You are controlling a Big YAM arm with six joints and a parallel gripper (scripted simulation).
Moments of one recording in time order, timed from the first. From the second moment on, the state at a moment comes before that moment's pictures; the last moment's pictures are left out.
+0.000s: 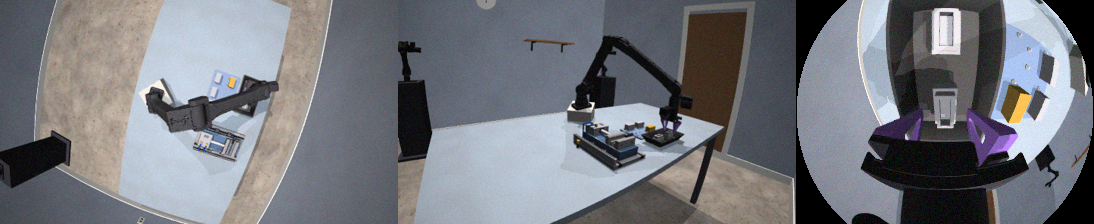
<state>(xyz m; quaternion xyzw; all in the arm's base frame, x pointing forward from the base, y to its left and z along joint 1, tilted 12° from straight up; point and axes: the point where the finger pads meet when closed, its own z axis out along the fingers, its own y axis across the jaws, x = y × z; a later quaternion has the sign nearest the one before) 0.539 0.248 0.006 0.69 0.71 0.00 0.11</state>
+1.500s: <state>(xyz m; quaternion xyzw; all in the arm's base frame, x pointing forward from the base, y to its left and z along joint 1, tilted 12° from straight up) 0.526 0.252 0.048 0.69 0.72 -0.01 0.10</state>
